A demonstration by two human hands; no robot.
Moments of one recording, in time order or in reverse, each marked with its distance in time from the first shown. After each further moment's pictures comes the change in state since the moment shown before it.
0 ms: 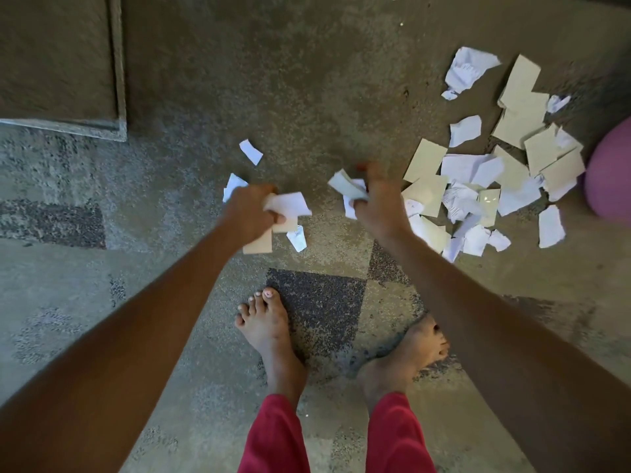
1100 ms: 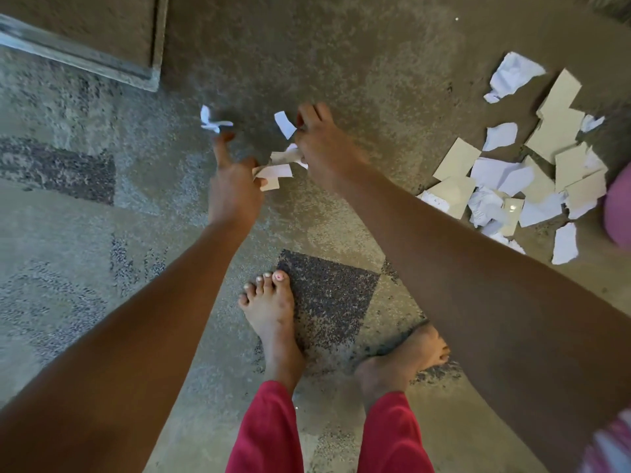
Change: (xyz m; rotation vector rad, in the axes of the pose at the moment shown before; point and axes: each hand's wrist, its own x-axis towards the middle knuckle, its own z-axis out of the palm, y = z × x) left_hand -0.020 -0.056 0.007 0.043 0.466 -0.082; right_hand 0.046 -0.105 0.061 -0.743 -0.152 -0.618
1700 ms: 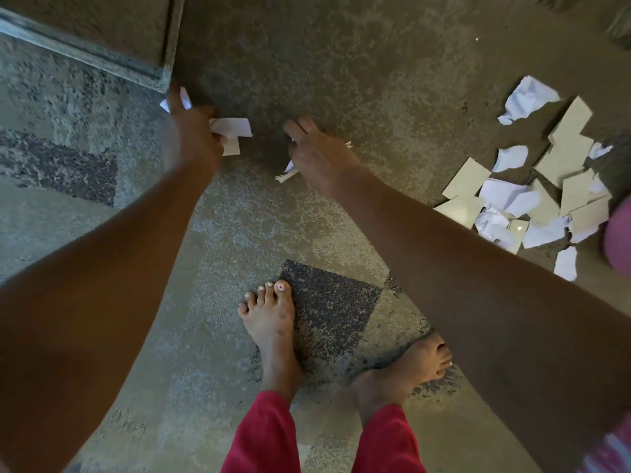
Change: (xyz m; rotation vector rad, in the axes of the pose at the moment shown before) left_hand 0.086 -0.045 -0.032 0.011 0.109 -0.144; right_hand 0.025 -0.012 -0.004 -0.103 -0.120 -0.175
